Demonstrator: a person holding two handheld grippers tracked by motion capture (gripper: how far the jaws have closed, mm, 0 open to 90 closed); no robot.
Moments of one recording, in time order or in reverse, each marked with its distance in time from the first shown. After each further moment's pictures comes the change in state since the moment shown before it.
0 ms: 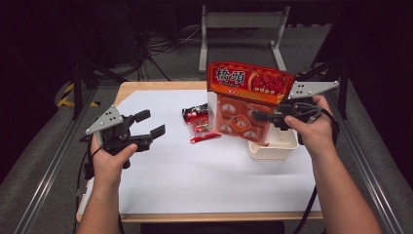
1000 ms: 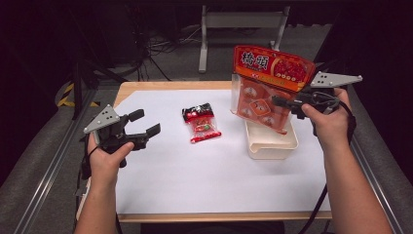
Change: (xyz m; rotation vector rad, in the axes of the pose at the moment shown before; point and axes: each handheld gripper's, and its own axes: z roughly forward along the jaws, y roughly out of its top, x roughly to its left) left arm 0.013 -0.006 -0.003 0.017 0.056 -0.007; right arm -0.036 -0.009 -0.033 -0.038 -0.203 0.036
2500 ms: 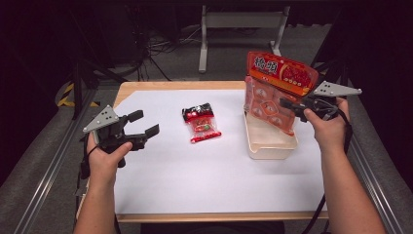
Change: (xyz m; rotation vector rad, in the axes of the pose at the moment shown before) left arm 0.007 -0.005 0.000 0.005 -0.014 -0.007; right arm -0.027 -0.045 0.004 -0.025 -0.145 0.023
